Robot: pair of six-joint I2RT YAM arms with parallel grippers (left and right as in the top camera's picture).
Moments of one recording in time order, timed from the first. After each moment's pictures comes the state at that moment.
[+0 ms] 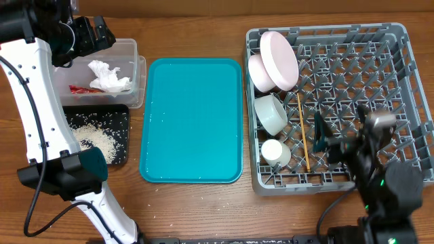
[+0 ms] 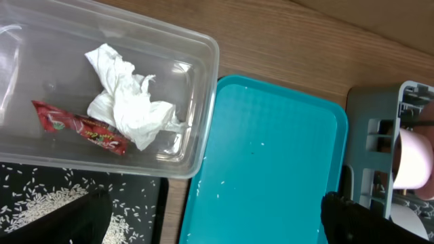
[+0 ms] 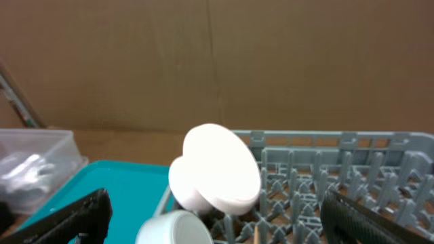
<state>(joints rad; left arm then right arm) 0.26 2.08 2.50 -1.53 0.31 -0.08 0.06 0.45 0.55 -0.20 -0.18 0.10</state>
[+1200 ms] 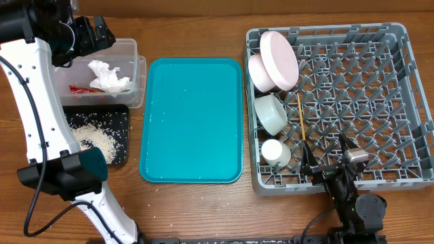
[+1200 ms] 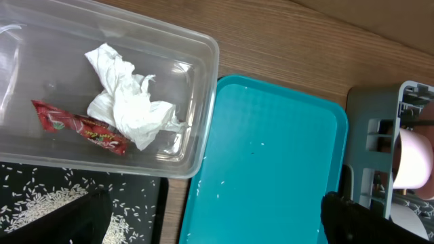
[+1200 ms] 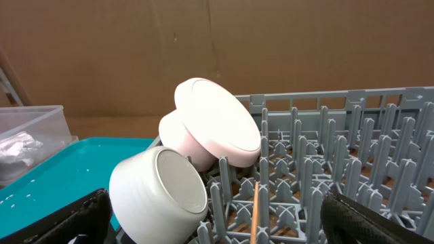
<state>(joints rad) 0.26 2.08 2.50 -1.53 0.31 -0.08 0.05 0.01 0.02 -0.01 -0.18 0.12</state>
